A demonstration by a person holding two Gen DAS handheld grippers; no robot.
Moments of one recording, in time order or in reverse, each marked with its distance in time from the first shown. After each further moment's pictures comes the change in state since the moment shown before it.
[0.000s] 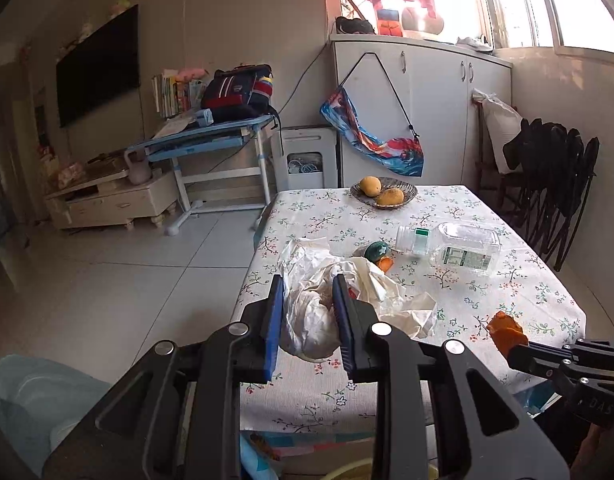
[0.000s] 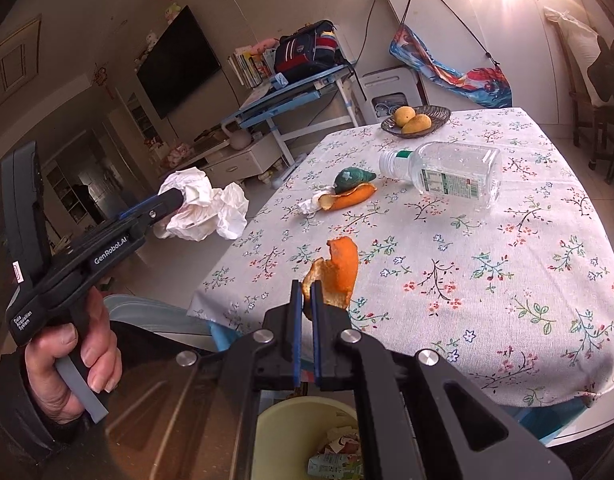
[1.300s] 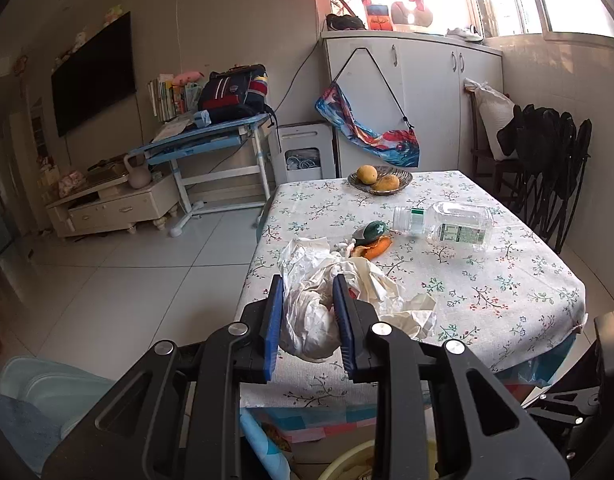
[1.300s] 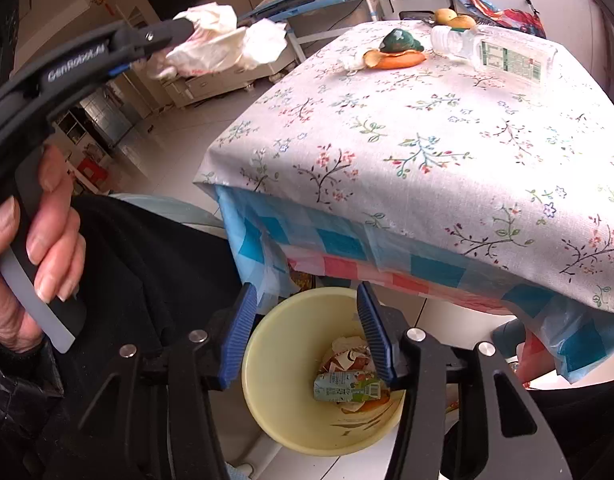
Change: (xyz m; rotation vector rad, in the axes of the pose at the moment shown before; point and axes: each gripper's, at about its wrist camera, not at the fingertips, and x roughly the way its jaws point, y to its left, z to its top) left arm -0.025 0.011 -0.026 0.054 0.007 -0.003; right arm 0.036 0.034 -0.071 -0.061 0.326 -0.012
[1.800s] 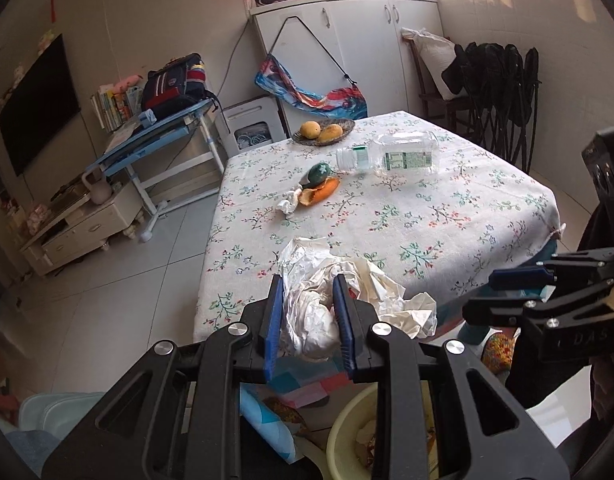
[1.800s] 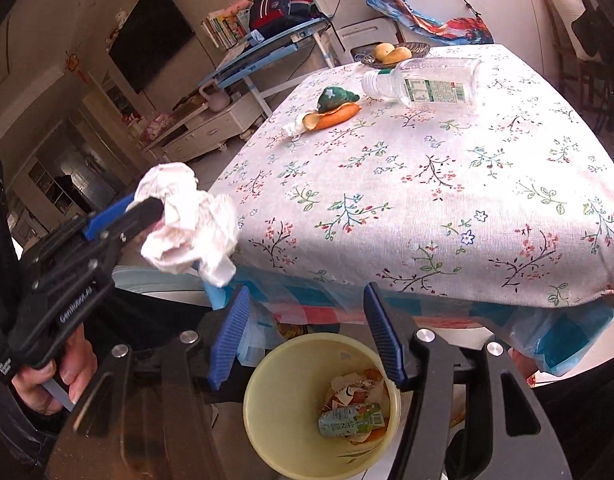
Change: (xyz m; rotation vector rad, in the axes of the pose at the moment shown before) left arm -0.012 -0.033 -0.041 0.238 0.113 -0.135; right arm -0.035 -0.032 0.010 0.160 -0.178 -0.027
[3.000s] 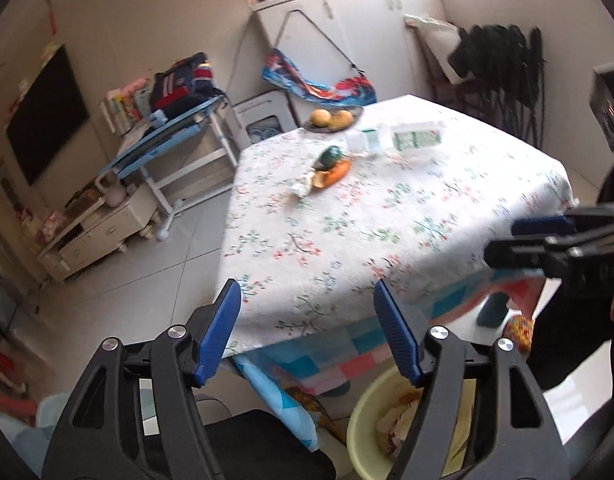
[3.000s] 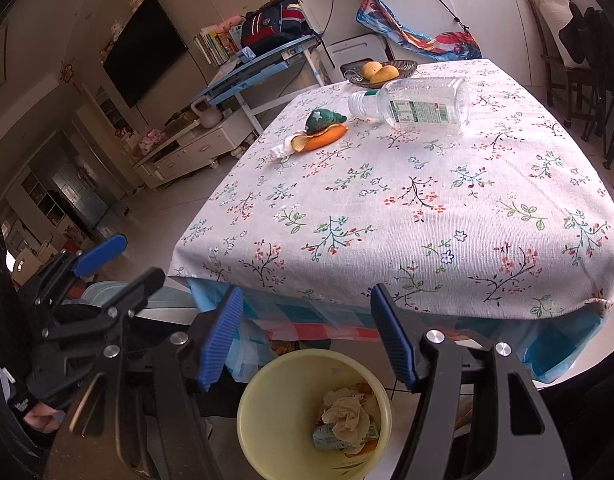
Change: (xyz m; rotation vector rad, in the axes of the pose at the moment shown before) left arm -0.006 0.009 -0.008 -0.029 0.002 0.108; right arm -0.009 0.000 0.004 -0.008 -0.062 -0.039
